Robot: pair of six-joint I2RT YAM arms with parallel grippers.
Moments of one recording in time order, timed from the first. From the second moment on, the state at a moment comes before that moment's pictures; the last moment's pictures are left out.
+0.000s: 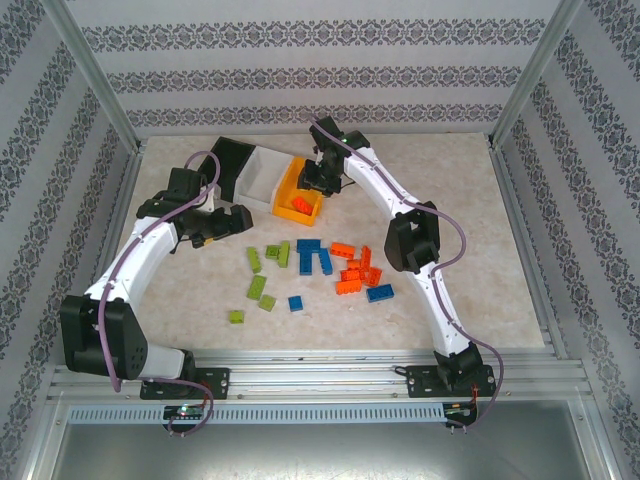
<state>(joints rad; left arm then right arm) -0.07 1.39 1.12 -0.79 0.34 -0.39 0.48 2.53 2.52 -1.14 -0.30 0.66</state>
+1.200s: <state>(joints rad) -0.36 1.53 1.06 -0.55 0.42 -0.56 0.34 1.72 1.23 -1.03 -0.26 0.58</state>
